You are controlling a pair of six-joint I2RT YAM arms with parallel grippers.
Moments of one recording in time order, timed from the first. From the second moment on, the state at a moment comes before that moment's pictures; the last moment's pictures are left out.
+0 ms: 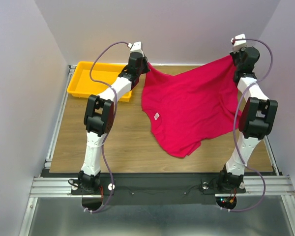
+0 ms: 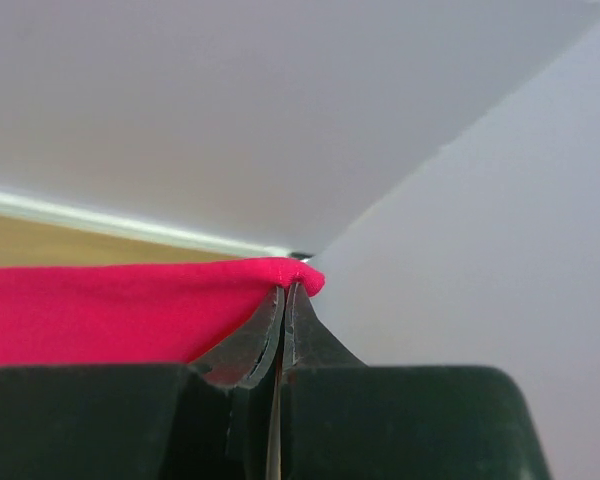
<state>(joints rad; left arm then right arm) -0.41 2.26 1.92 0.07 -0.11 -0.43 -0.20 2.02 1.66 0.33 -0.04 -0.52</state>
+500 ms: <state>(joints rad) -0.41 2.12 1.80 0.09 -0.01 -0.35 -0.14 1.80 1.70 0.05 -0.16 -0.37</state>
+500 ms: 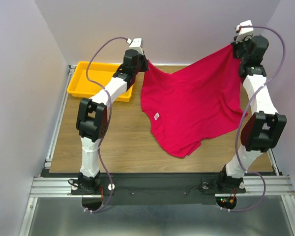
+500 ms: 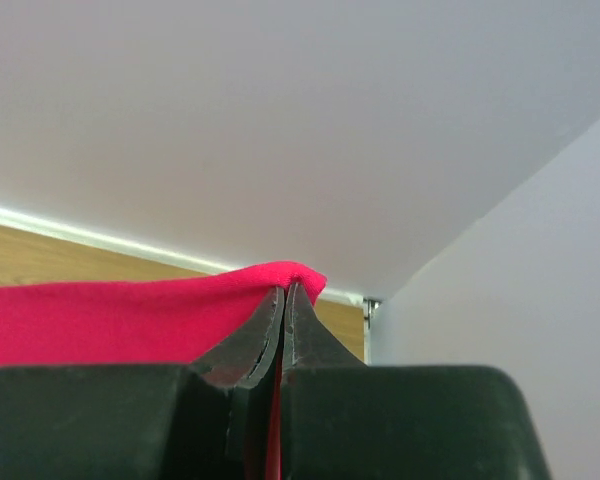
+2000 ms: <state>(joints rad) -0.41 1.34 1.52 0.32 -0.03 -0.29 -0.23 1.04 1.34 -0.23 -0.12 -0.18</state>
